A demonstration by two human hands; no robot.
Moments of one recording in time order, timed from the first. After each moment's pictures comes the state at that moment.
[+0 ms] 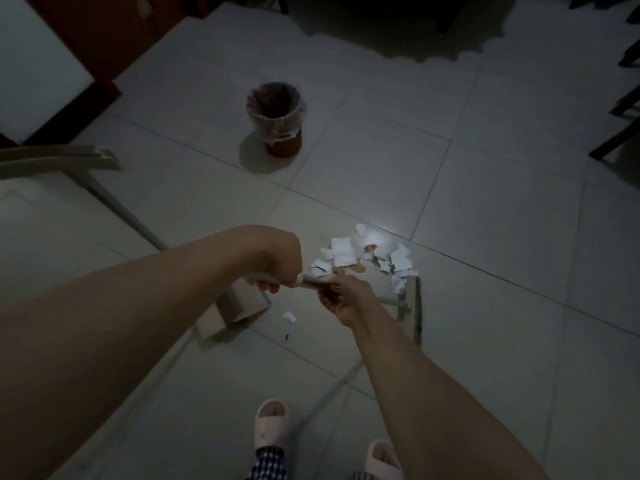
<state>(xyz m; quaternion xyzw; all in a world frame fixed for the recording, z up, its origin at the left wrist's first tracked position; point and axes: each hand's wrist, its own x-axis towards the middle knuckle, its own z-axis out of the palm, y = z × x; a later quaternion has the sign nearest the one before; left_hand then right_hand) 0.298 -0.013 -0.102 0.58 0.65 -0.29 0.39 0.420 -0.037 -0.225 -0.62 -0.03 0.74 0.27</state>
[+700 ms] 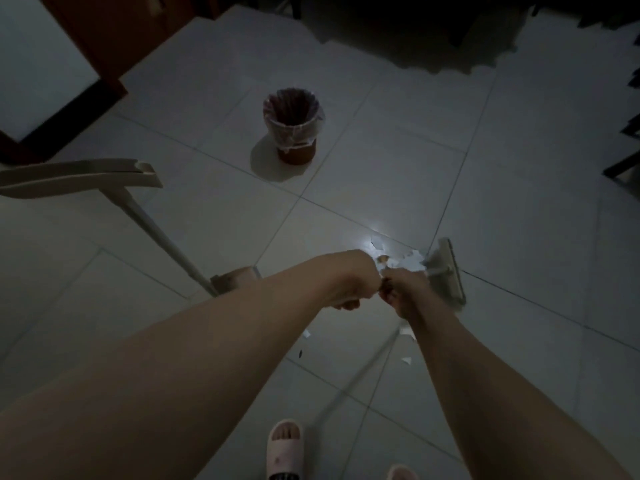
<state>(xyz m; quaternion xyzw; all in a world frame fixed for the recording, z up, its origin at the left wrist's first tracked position) 0.304 0.004 -0.128 0.49 0.68 -0.12 0.53 0.414 0.027 -0.252 -0.73 -0.12 0.62 0.27</state>
